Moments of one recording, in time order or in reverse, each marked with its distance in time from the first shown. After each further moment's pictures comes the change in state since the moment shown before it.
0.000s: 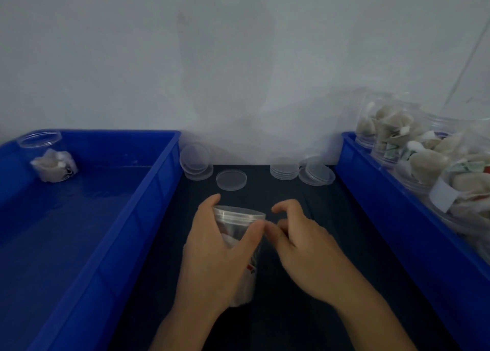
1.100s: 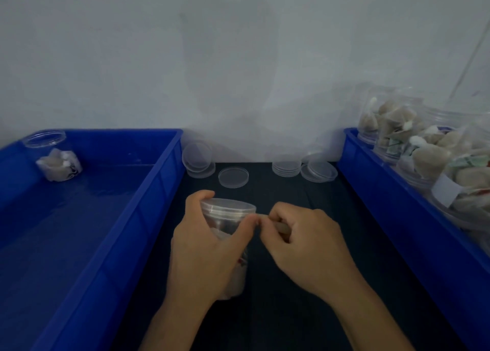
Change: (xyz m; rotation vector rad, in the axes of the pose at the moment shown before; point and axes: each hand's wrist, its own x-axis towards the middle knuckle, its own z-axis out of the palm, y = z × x) left_hand -0.001 0.003 -0.017 0.044 0.074 0.085; right_hand -0.003 -0.014 0.002 -0.099 0.248 -0.188
